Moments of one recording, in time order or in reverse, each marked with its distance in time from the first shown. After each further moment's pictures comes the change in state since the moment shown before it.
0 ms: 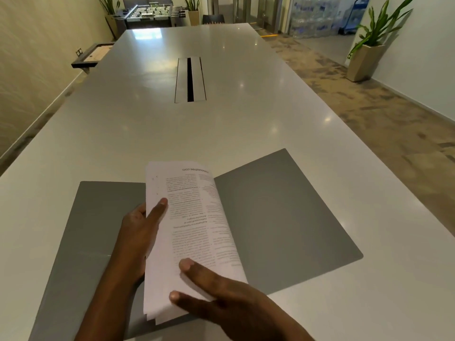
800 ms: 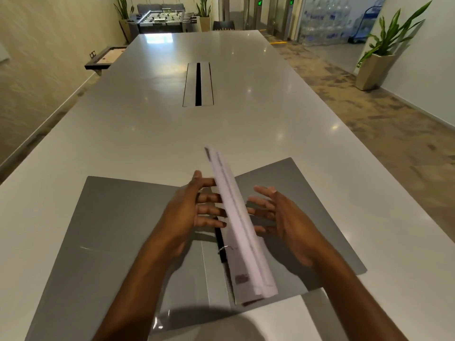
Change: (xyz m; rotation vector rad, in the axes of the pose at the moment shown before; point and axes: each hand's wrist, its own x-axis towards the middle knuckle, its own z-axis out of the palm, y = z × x) left_hand 0.001 0.045 0.071 -0.074 -0.324 0.027; right_hand 0.030 0.047 -0.114 0.588 0.528 0.302
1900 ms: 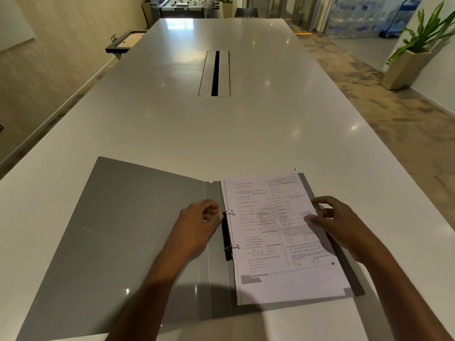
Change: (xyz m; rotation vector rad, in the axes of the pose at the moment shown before) left_hand 0.011 -0.071 -0.015 0.751 0.178 0.078; right_hand 0.039 0.025 -0.112 -0.572 0.178 0.128
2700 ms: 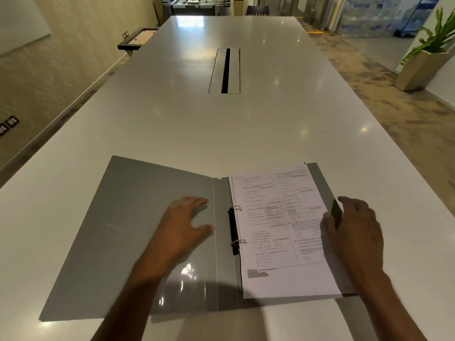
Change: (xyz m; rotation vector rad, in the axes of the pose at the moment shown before) left_hand -0.031 -0.015 -0.038 0.173 -0.005 0.026; right_hand -0.031 0.005 0.028 -0.689 0.559 -0.207
